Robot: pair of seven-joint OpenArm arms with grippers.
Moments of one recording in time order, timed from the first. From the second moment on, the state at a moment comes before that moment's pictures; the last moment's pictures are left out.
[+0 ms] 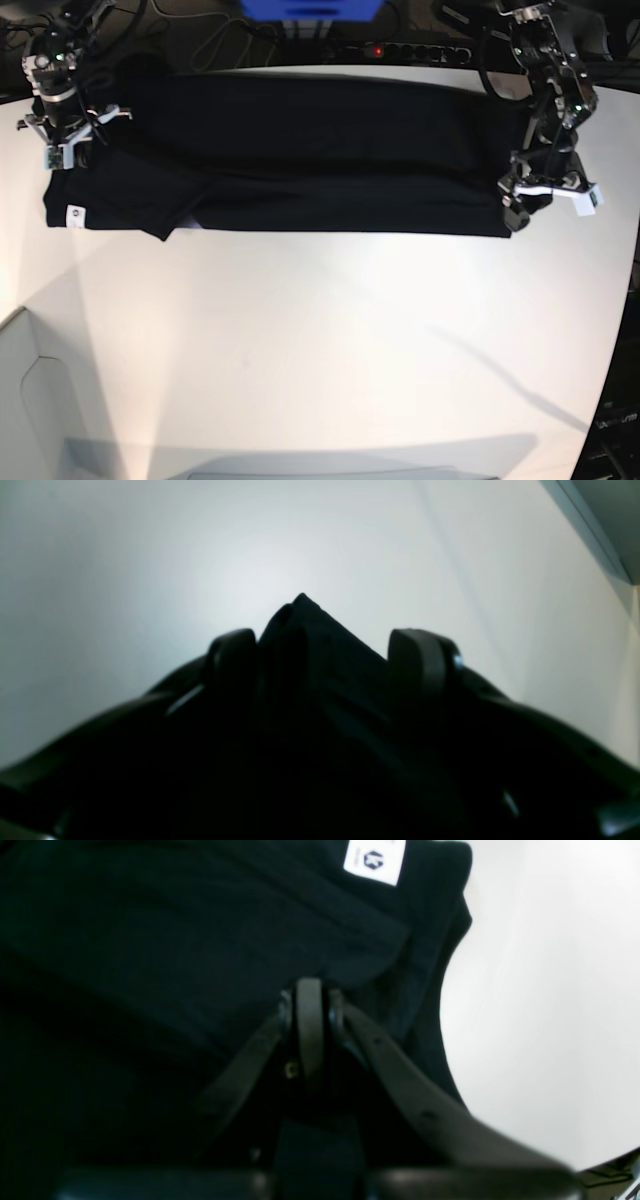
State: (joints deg) left arm 18.6 -12.4 -29.1 102.5 -46.1 0.9 38.8; right arm -24.3 -1.2 42.9 104.9 -0.2 38.9 -27.9
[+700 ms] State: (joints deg) left arm 13.2 -9.8 -23.0 98.3 -31.3 1.3 39.2; right arm -24.5 -1.2 42.9 104.9 -0.2 38.9 -28.5
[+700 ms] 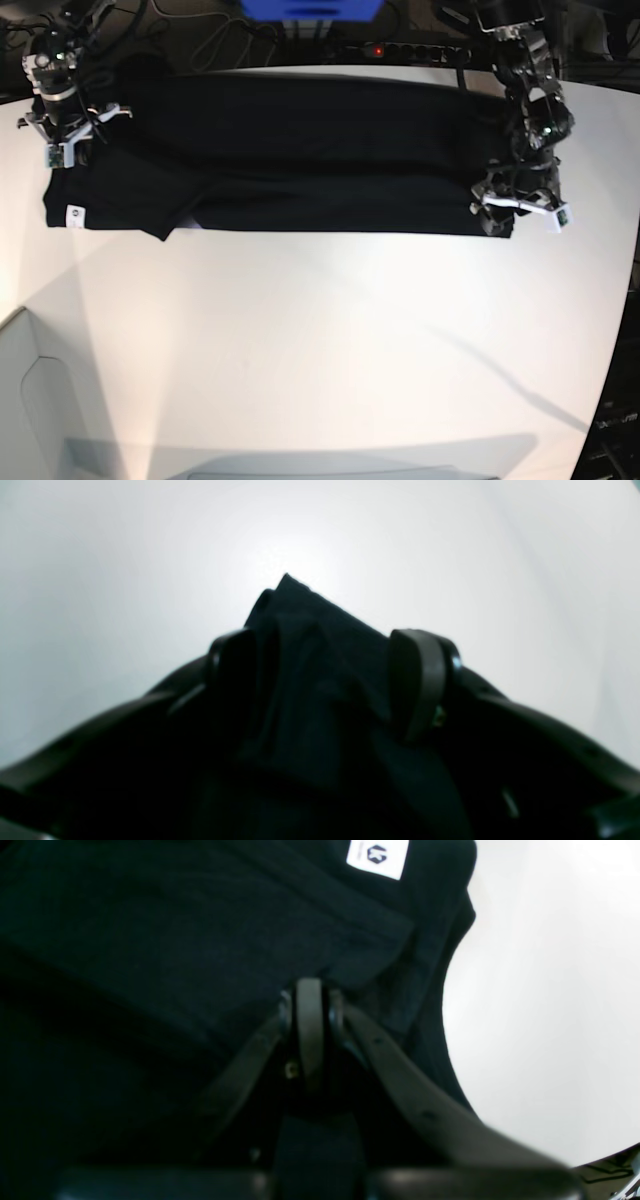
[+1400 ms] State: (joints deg) left arm 11.8 -10.0 -22.9 96.4 -31.5 1.3 38.8; right arm -24.5 -1.2 42.9 104.9 -0.2 38.9 -28.5
